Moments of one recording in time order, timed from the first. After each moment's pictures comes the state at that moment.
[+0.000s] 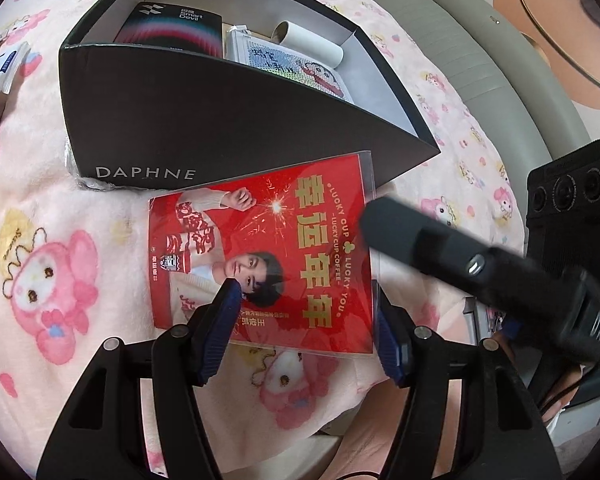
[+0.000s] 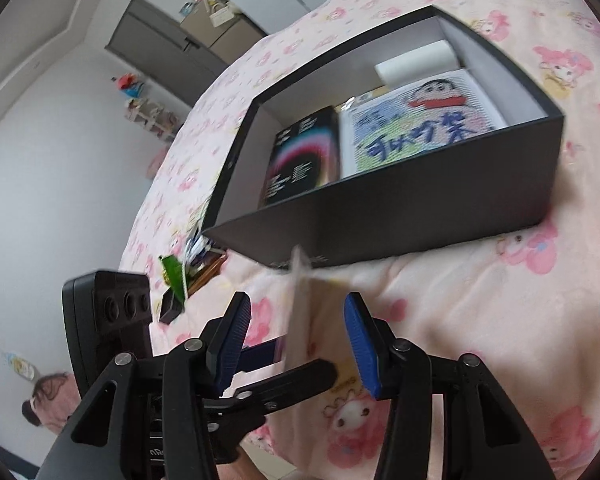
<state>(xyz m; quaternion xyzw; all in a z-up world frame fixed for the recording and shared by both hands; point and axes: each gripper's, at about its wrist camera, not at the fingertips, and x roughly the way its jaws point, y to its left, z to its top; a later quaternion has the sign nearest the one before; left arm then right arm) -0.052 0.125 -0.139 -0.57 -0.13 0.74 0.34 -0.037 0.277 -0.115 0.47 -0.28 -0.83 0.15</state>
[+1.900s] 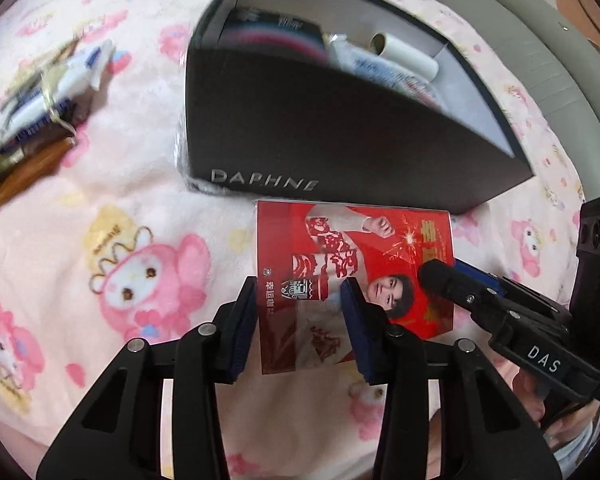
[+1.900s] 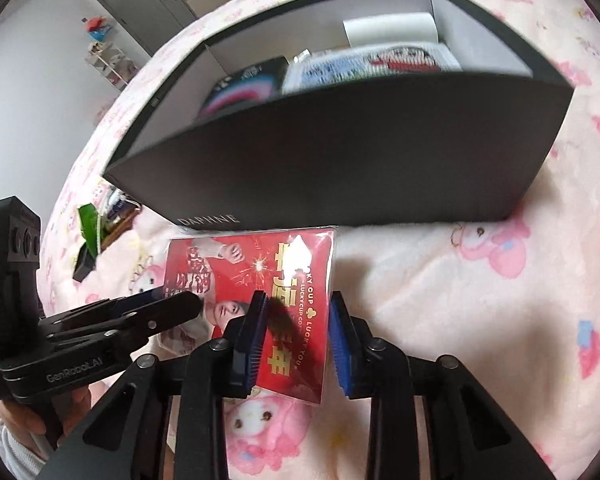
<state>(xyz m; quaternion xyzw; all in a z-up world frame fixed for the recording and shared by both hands) -0.068 0.098 -0.138 -0.57 -0.06 0.79 0.20 -0.035 0.295 -0.140 0.52 -0.18 -0.83 0.09</state>
